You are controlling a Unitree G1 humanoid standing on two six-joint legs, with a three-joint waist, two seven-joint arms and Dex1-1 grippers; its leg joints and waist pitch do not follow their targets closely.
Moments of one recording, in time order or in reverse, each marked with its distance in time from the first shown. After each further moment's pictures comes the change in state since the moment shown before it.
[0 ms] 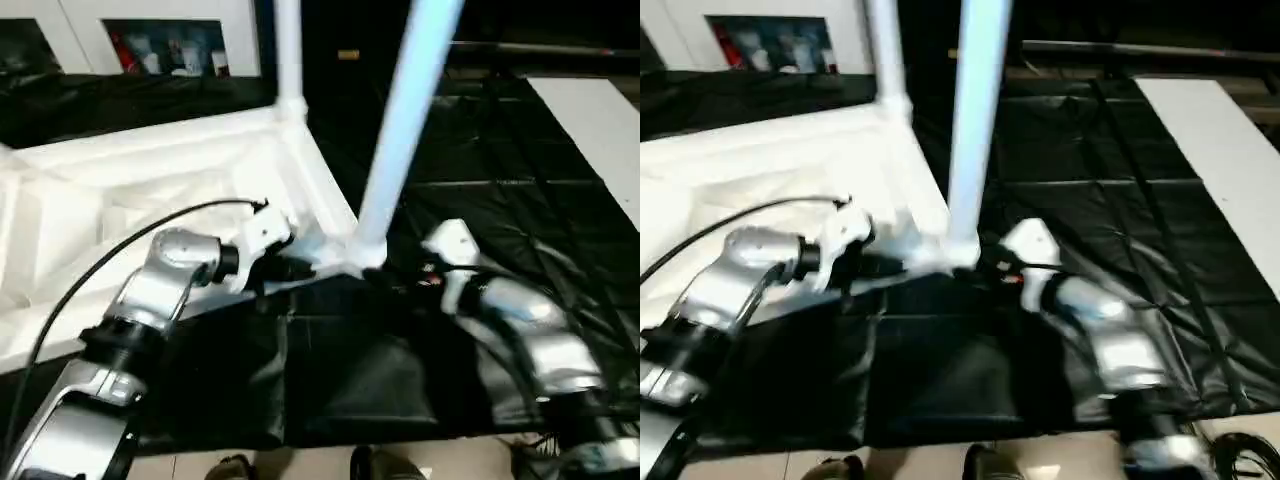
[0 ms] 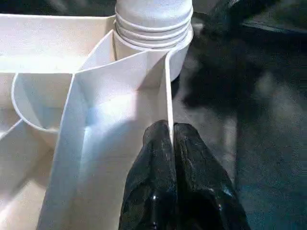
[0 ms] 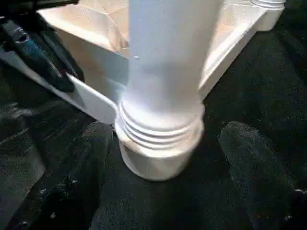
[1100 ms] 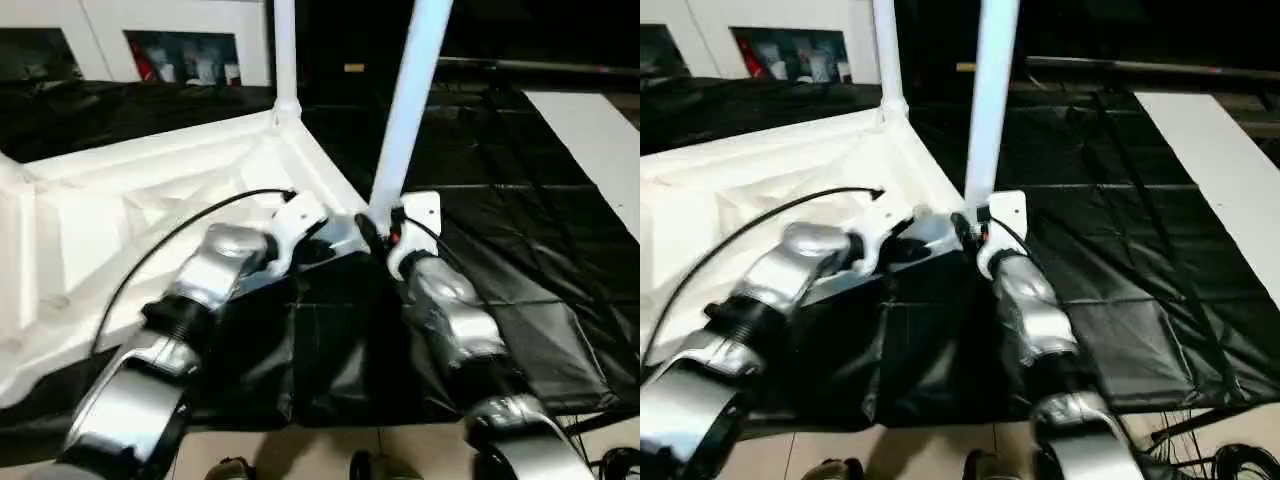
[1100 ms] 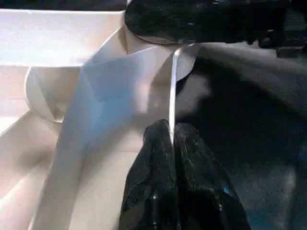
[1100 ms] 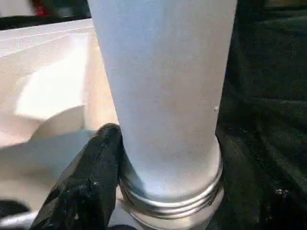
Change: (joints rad) left arm -0.182 -0.226 -0.004 0.282 0.089 0.058 0.371; right arm -0.242 0.426 -0.105 0.373 -0.100 -0.002 -0.769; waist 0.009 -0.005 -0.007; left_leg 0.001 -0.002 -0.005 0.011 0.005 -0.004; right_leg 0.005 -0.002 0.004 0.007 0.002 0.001
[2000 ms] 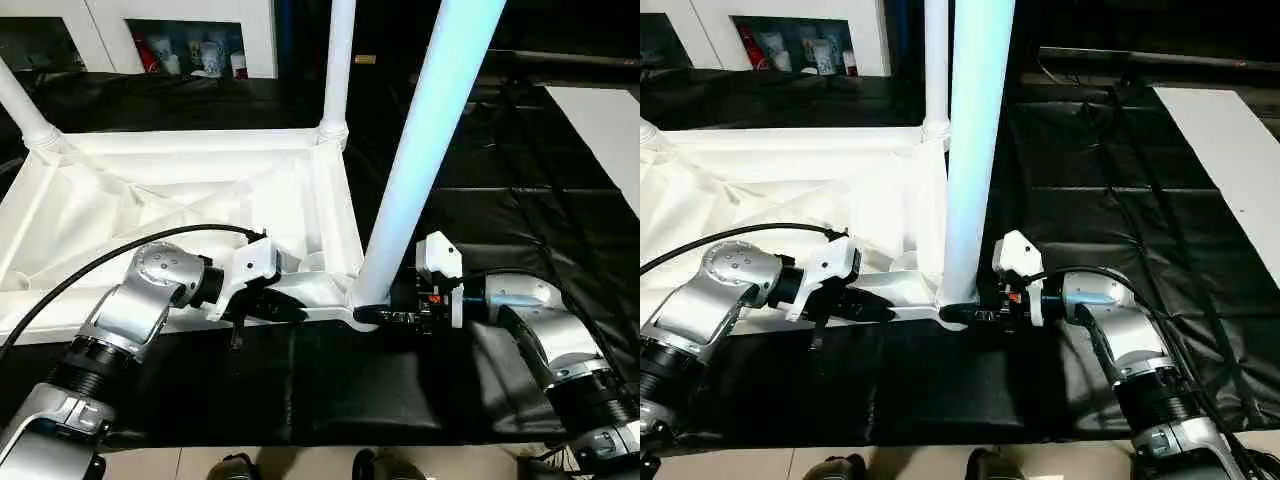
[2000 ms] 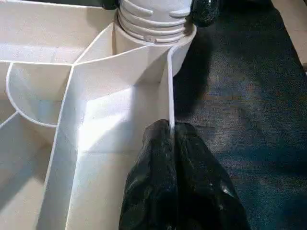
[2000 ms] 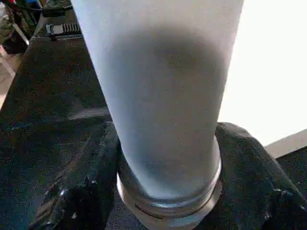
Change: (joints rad) left arm 0.273 0.319 -0.050 -0.410 -0.126 -0.088 -0.542; right arm 0.169 -0.461 0.224 -0.329 0.144 0.038 1.102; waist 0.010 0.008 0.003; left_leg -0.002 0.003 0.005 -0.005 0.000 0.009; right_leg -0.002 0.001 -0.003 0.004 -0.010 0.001
